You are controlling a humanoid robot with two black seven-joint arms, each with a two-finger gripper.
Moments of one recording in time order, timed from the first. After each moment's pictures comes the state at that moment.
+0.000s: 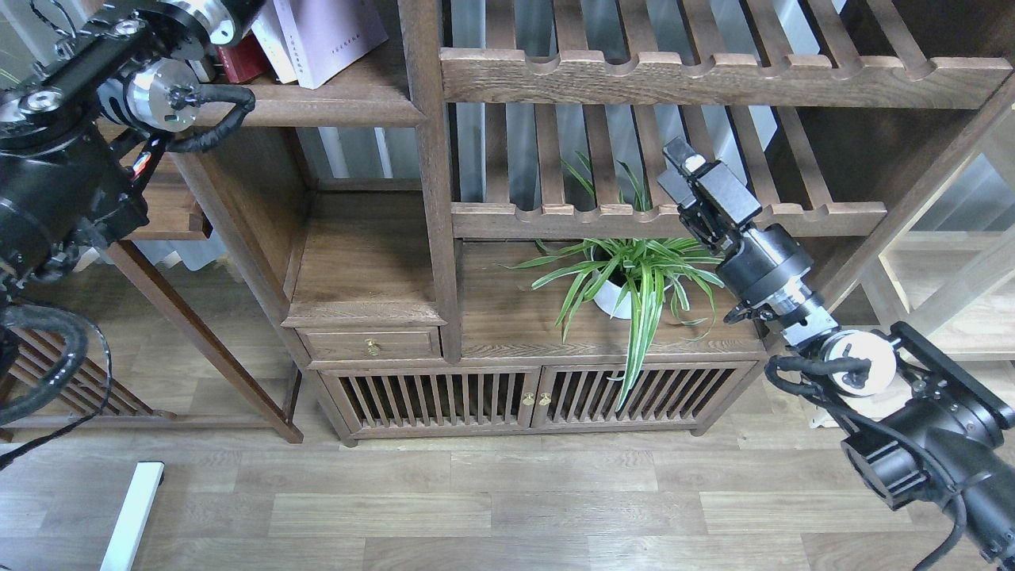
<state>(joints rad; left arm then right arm) -1.27 0.21 -0.64 -0.52 0.38 -0.09 -0.17 0.36 -0.42 1.01 1.19 0.33 0.58 -0.07</state>
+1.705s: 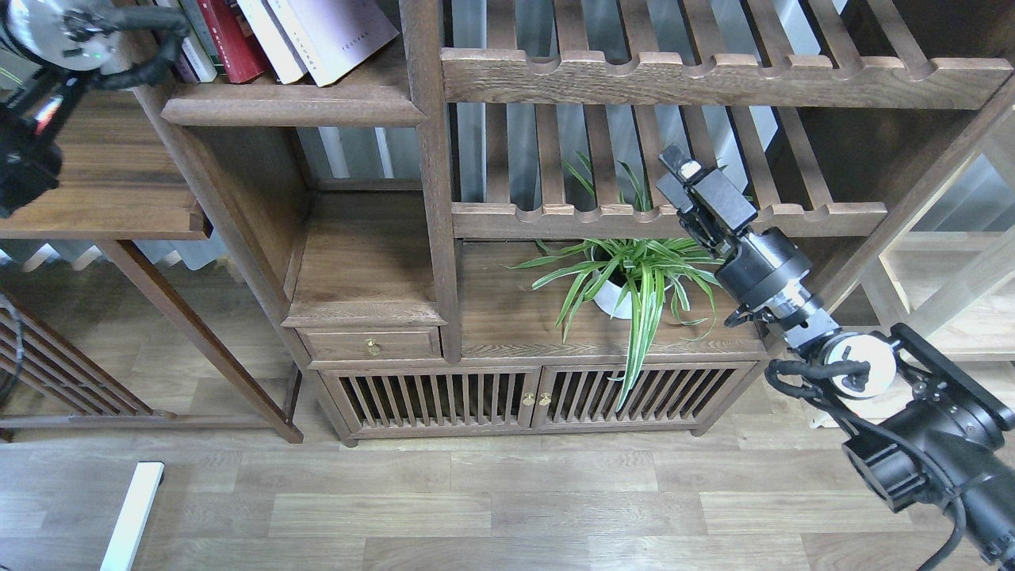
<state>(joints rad) -1.26 0.49 -0.71 -1.01 0.25 -0.10 -0.16 0.35 -0.42 1.01 1.19 0.29 0.58 -0.07</state>
